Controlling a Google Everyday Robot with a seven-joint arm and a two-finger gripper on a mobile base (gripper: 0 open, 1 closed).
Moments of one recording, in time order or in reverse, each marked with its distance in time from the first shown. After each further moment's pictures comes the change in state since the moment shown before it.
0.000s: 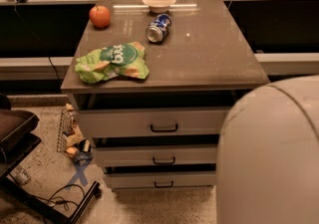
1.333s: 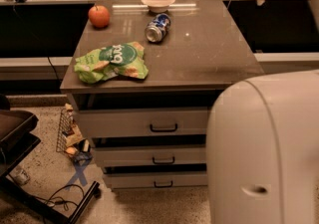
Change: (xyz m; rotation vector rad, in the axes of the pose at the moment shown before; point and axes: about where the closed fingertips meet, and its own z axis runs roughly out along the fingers) arm -0.012 0.008 0.036 -0.093 0.019 0.255
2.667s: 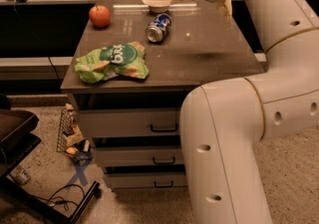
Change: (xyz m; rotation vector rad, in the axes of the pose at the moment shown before) arm -0.021 0.045 0.100 -0.062 0.066 0.217
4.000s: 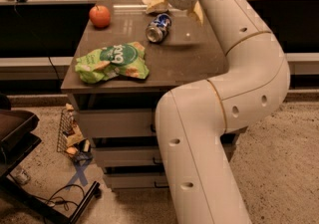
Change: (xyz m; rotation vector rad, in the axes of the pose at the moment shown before) arm -0.007 0.069 0.068 0.009 -0.024 -0.072
